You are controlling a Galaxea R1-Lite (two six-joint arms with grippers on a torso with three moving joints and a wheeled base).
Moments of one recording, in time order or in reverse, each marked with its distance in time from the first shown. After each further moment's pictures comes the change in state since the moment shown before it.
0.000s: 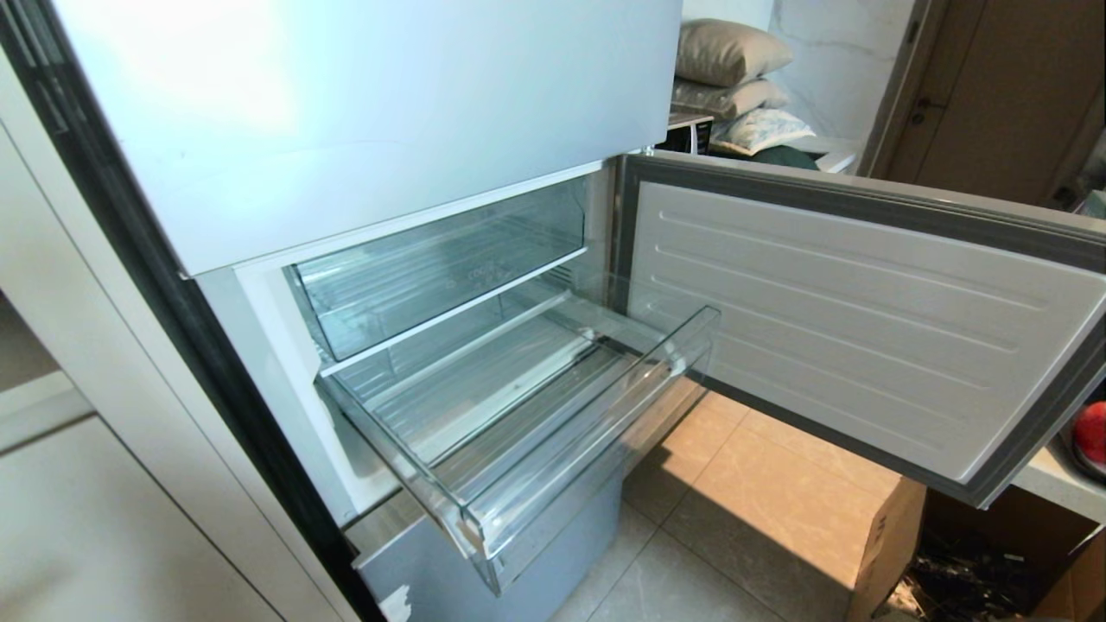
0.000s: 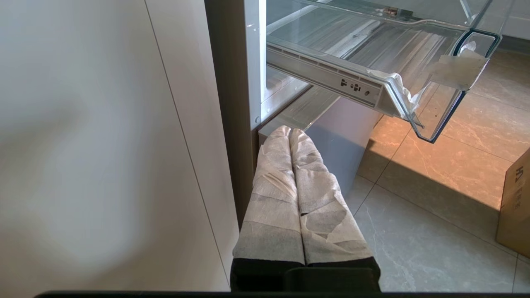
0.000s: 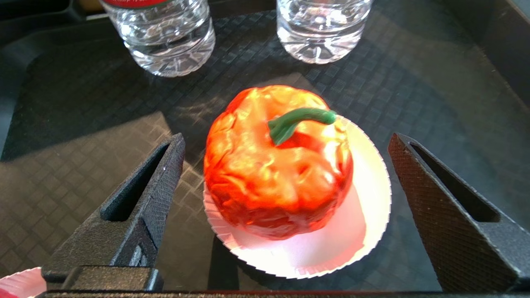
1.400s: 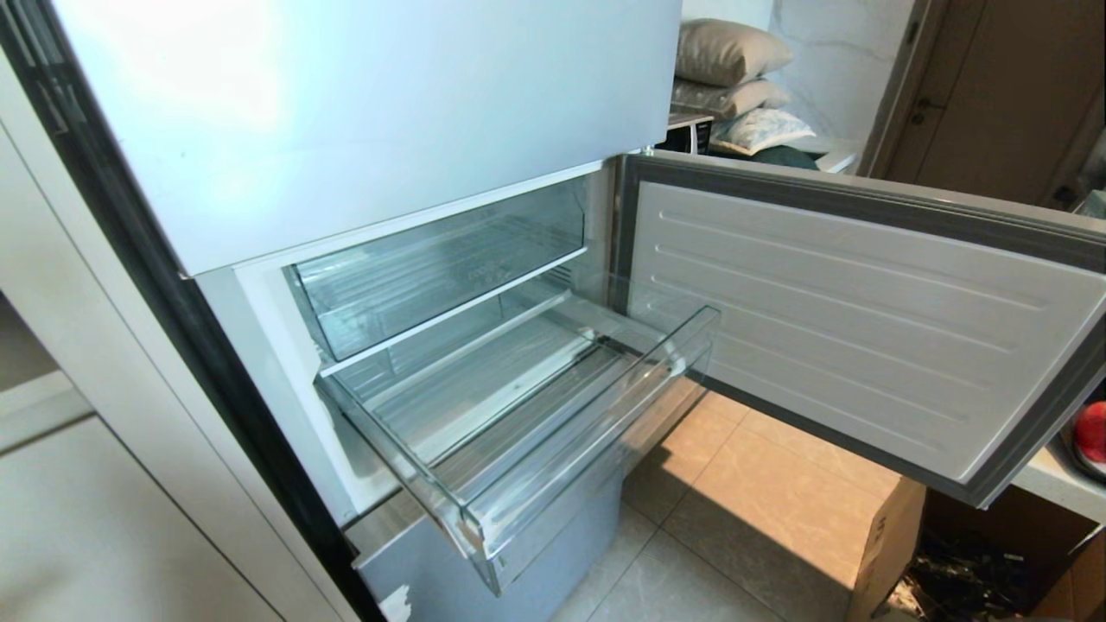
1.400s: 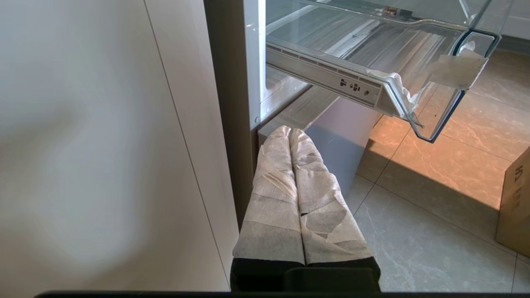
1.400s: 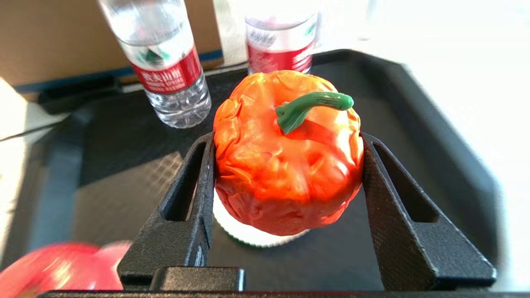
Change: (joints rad) left arm 0.000 0.000 0.000 0.000 0.000 0.000; right arm -0.047 -0.325 0.219 0.001 -0.013 0.009
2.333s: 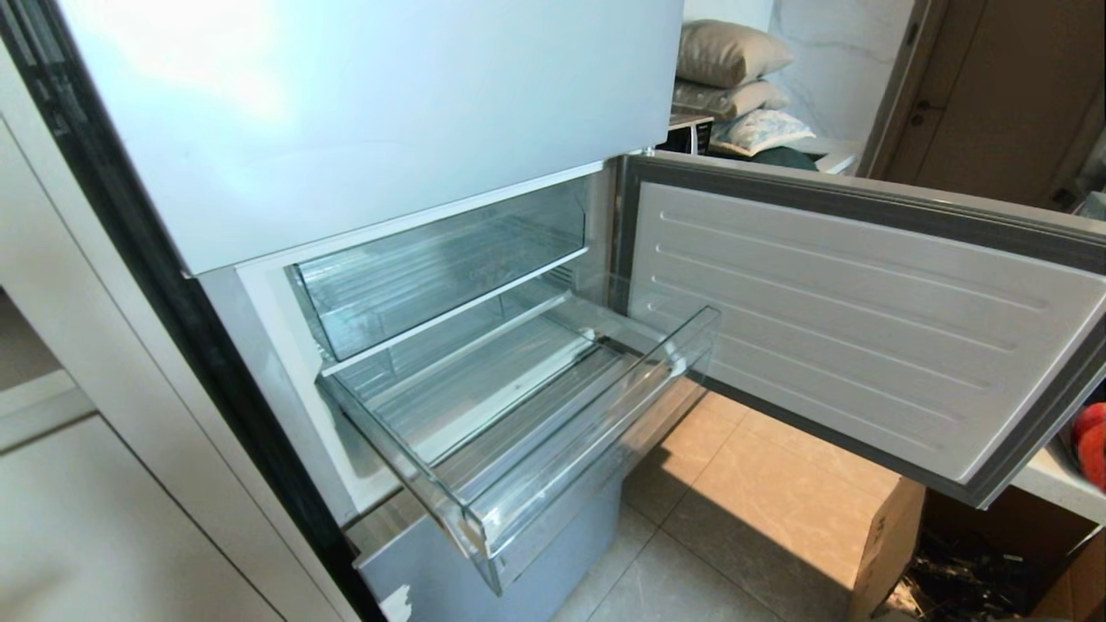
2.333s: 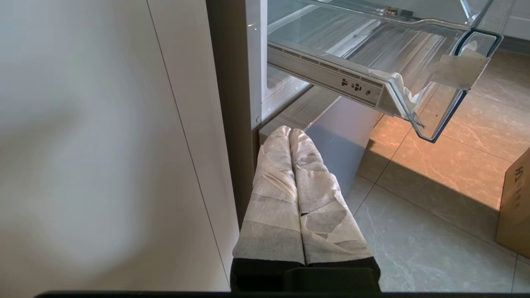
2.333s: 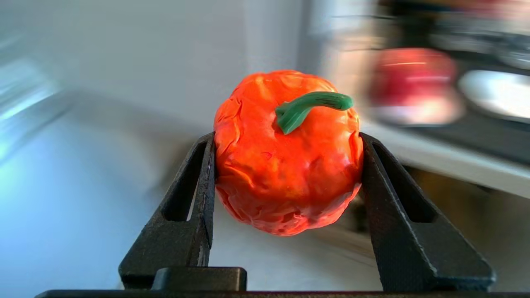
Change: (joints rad) left arm 0.000 0.000 0.000 0.000 0.000 0.000; right arm 0.659 -1.114 0.928 0.138 0.045 -0.056
